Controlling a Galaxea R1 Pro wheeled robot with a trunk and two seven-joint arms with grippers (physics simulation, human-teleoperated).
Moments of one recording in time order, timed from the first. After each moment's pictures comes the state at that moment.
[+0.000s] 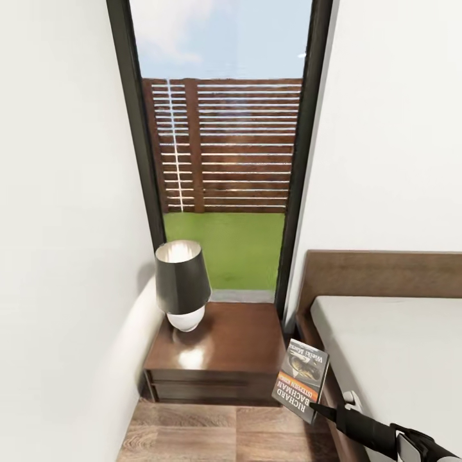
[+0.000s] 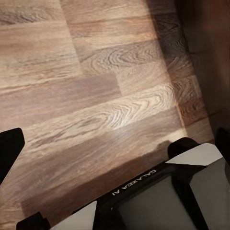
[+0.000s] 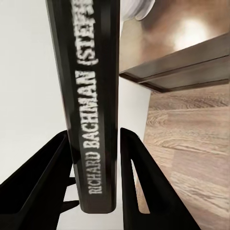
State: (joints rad) left arm -0.38 0.04 0.03 -0.02 -0.14 -0.18 -0.55; right arm -0.58 -0.30 -0.03 -0.07 -0.35 0.21 1.21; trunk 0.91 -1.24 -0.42
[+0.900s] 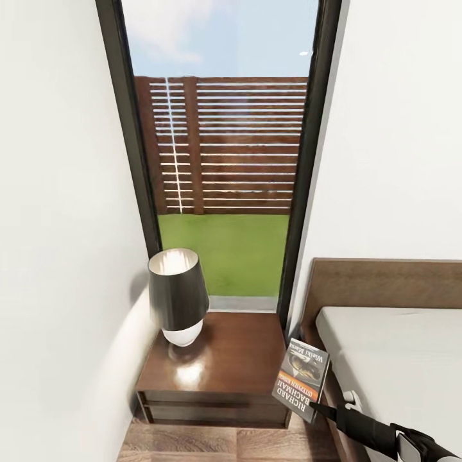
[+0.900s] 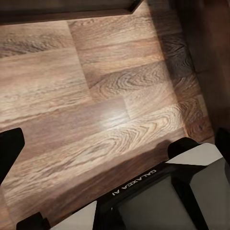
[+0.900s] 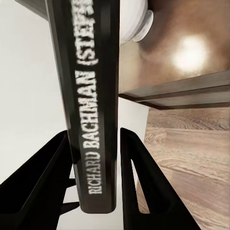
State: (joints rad) left arm -0.38 0.04 0.03 -0.02 -0.14 -0.18 -0.55; right arm -0.58 -0.30 -0.04 -0.07 -0.35 0.21 1.21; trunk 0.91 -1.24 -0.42
